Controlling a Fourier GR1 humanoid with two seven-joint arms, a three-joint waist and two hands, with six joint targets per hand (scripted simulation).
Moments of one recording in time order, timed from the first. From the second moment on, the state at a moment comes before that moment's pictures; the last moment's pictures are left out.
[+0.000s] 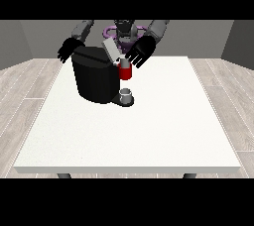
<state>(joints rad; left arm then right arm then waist) -1.17 0.43 0.11 -0.61 -0.65 -0.13 -0.11 -0.31 -0.03 -0.05 -1.39 -0.03 -0.16 -0.06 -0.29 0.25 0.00</state>
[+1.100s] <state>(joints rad) -1.18 0.46 0.08 -0.61 -0.71 -0.17 -0.17 -0.32 -0.03 -0.05 -1.38 -0.03 -0.17 -0.07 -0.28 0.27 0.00</state>
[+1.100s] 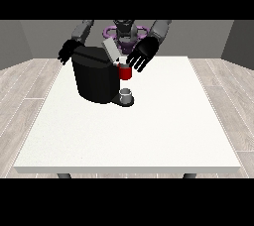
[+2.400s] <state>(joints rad) -1.03 0.35 0.14 -0.65 -0.64 -0.23 -0.16 -0.20 -0.04 -0.10 -1.31 -0.06 -0.18 -0.09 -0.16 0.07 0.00</state>
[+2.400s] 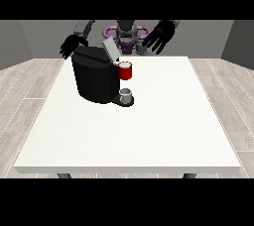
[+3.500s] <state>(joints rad) -0.57 0.08 0.36 -0.74 -0.25 -0.27 -0.23 -0.12 -0.15 -0.06 -1.46 -0.07 -0.05 0.02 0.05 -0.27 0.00</state>
